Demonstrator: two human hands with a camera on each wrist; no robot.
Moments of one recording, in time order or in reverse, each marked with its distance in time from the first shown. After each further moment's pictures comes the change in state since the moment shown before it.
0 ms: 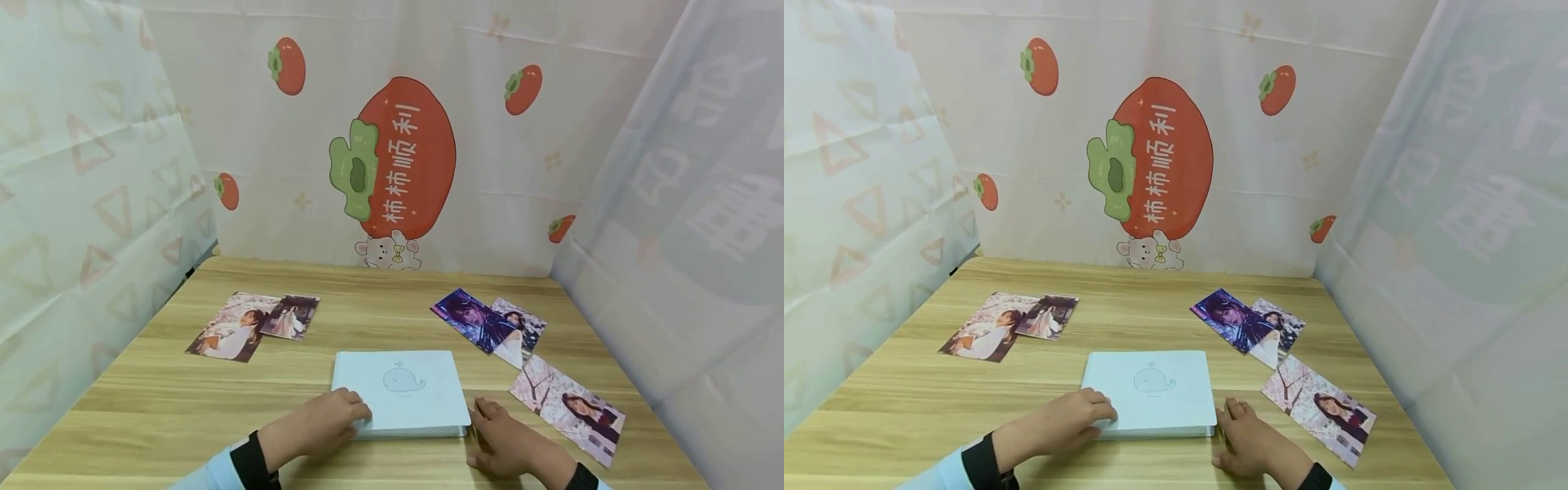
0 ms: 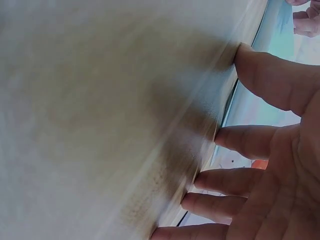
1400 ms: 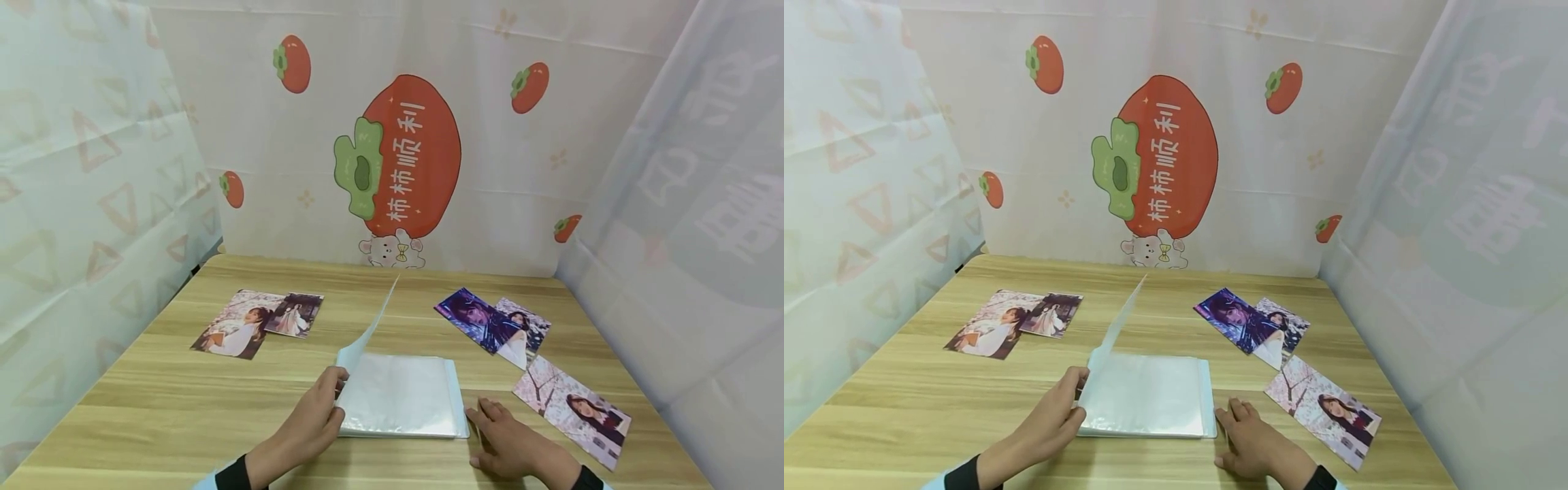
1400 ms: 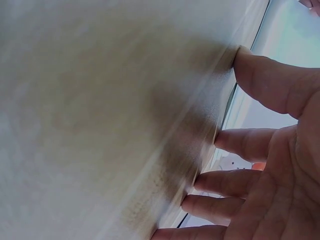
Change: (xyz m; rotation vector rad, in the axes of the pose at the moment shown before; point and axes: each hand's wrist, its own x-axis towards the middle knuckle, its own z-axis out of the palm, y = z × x) left_hand -0.017 0.011 0.010 -0.318 0.548 -0.324; right_hand 0.001 0.002 0.001 0.011 0.010 -0.010
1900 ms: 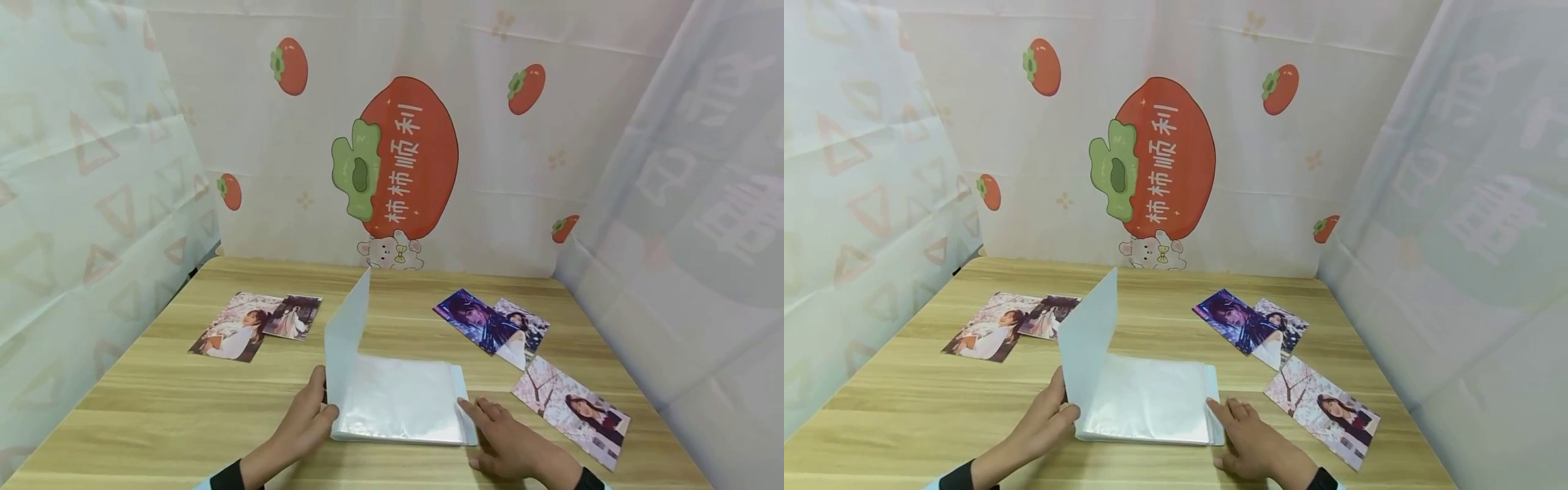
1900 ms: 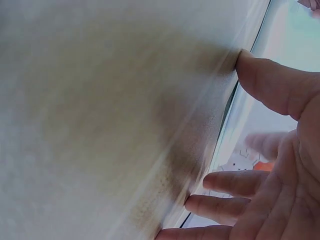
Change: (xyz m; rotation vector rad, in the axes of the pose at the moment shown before) left_hand 0.001 0.003 -0.007 -0.274 -0.069 -0.328; right_hand 0.000 0.001 0.001 0.048 0.037 -0.037
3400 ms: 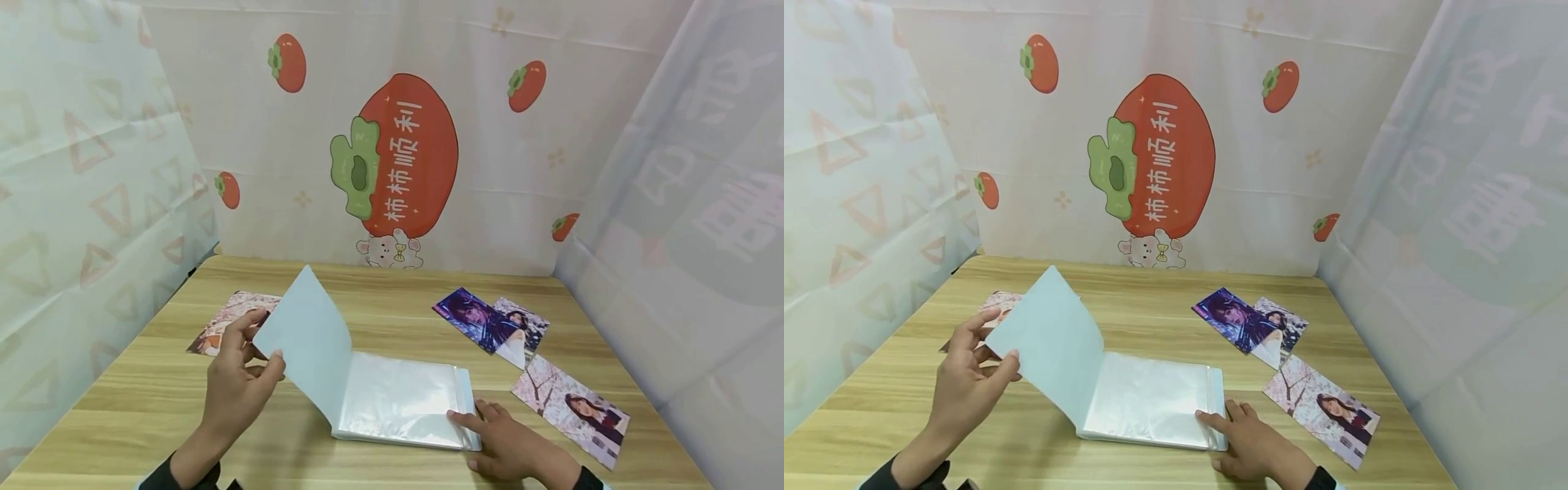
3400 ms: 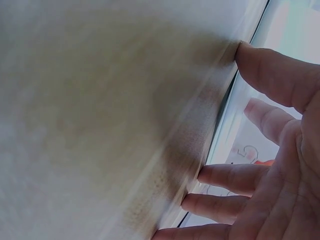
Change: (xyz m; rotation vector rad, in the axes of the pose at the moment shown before) left_hand 0.001 0.034 -0.076 0.052 0.572 0.387; right_hand 0.003 -0.004 0.000 -0.030 -0.043 0.022
